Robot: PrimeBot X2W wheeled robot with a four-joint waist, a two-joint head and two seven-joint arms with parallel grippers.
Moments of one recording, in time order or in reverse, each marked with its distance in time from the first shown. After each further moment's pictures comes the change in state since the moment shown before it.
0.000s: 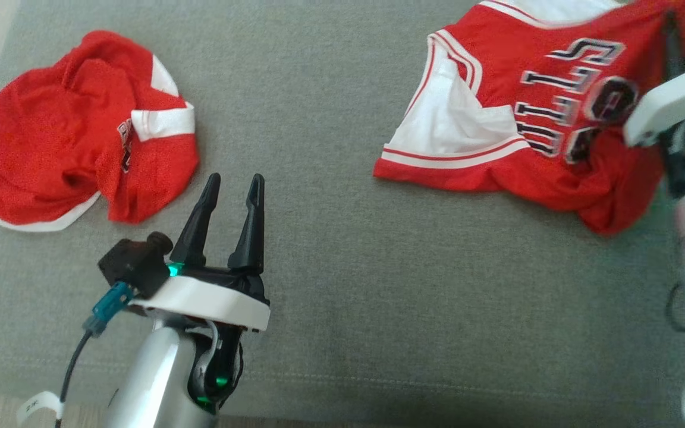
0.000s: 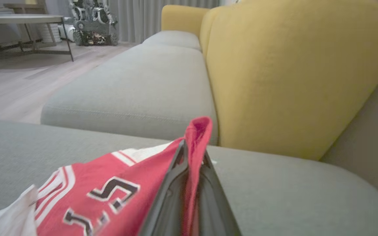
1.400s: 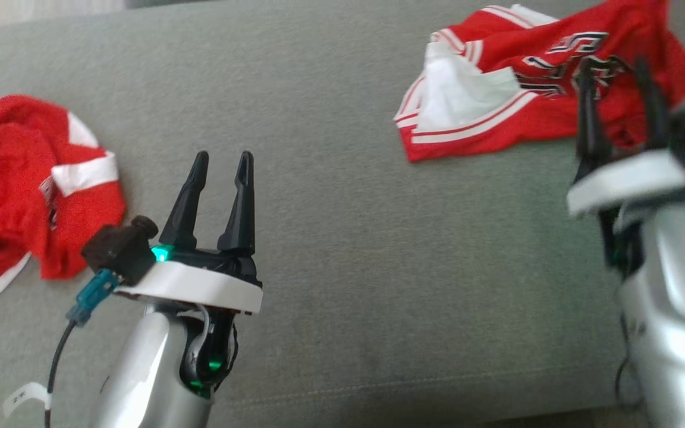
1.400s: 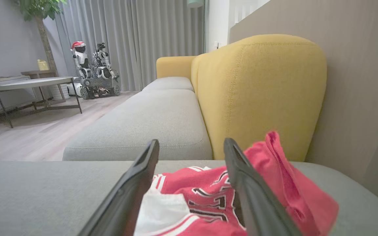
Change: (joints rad) left arm -0.032 0.000 0.022 -0.028 -0.016 0.000 0.000; right arm 0.247 0.047 0.152 -0.294 0.230 0.000 -0.105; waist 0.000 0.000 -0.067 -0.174
